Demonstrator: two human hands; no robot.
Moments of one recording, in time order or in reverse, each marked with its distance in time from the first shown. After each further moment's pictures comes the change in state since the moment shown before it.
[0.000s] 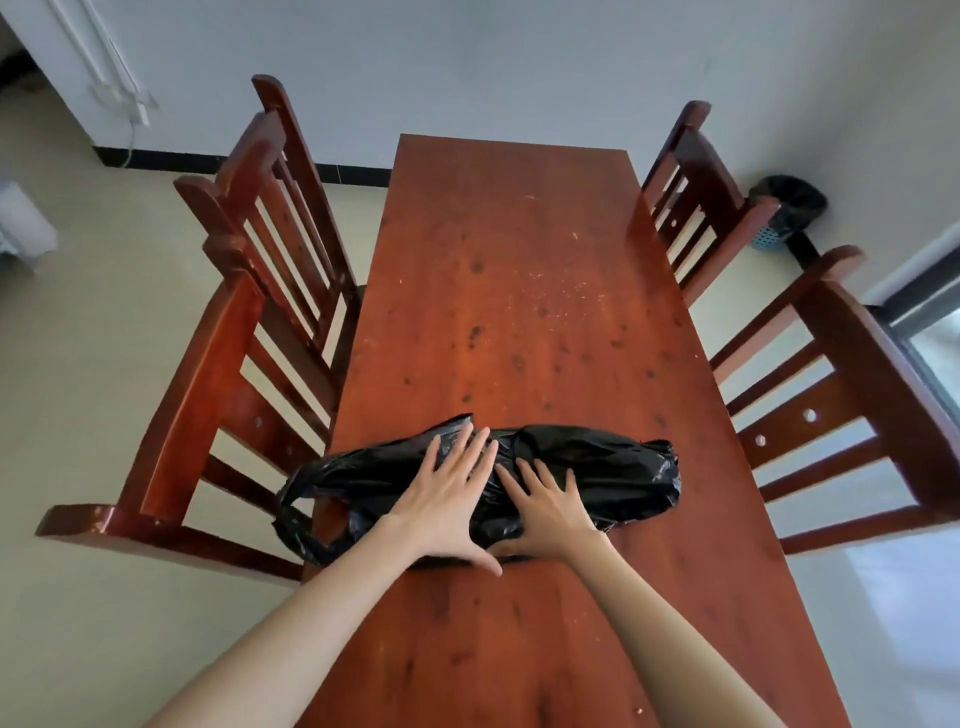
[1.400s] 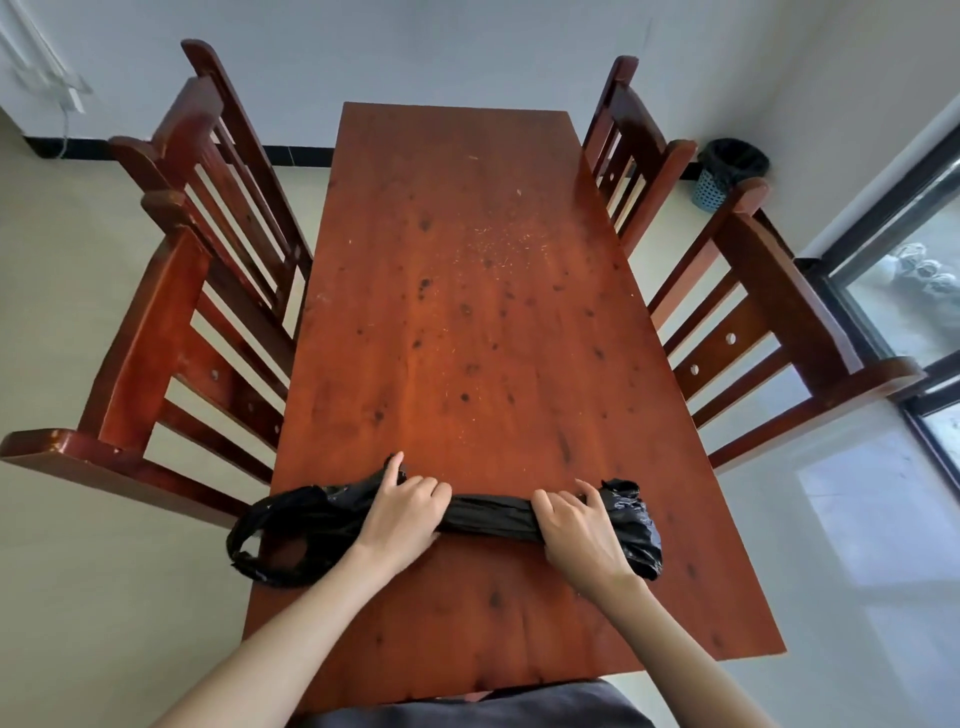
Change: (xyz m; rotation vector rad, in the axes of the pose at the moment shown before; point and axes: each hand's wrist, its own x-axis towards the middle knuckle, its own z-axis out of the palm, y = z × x) left_hand -0.066 0.065 0.058 0.219 0.118 0.013; right_hand -0.141 0.019 0.060 -0.087 0.470 0.021
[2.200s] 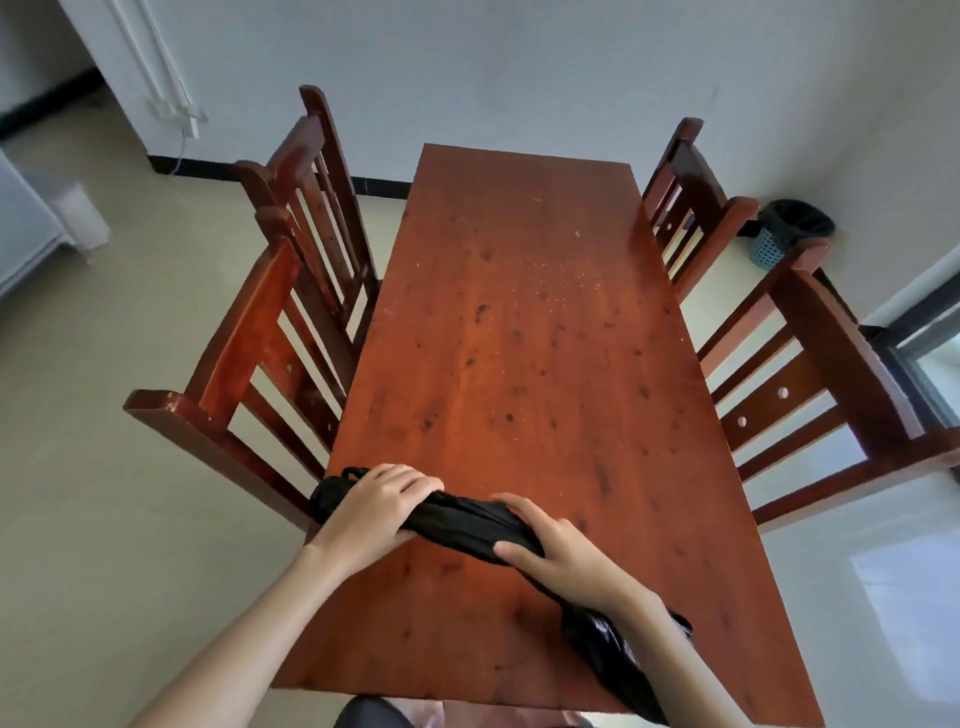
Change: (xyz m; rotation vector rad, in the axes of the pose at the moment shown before) left_hand -0.054 -0.050 -0.026 -0.270 0.242 -0.012; right_hand 0.016 -0.038 -0.053 0.847 -0.368 -0.126
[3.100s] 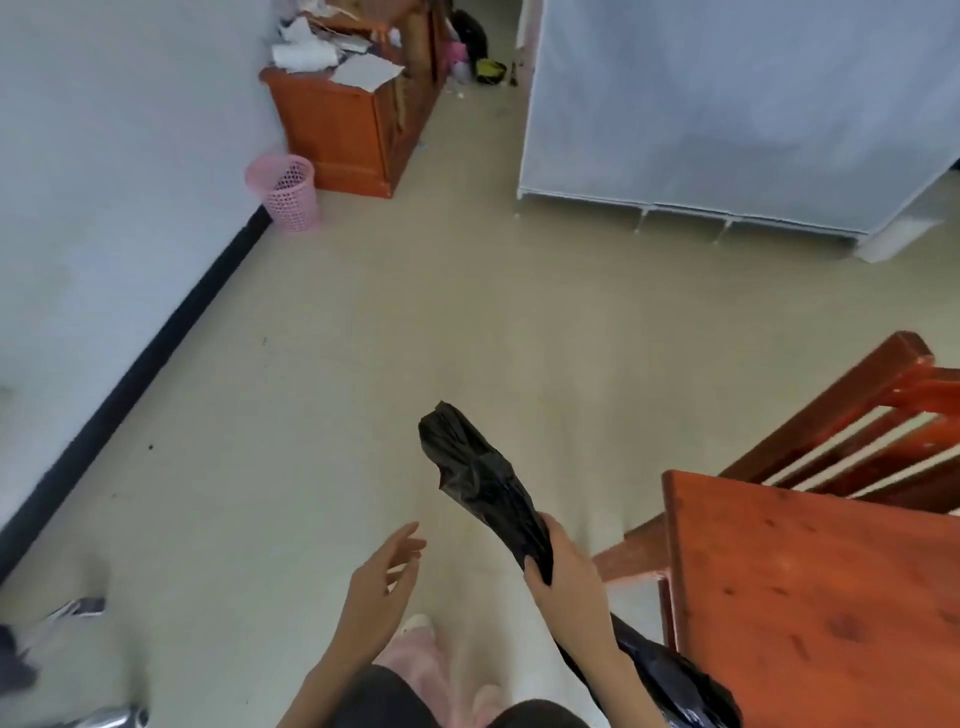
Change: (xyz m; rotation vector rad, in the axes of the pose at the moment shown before) left_hand -0.267 0.397 0.087 -0.586 1.407 -1.992; right_hand -0.106 -0.046 0.215 -0.462 -0.754 -0.769
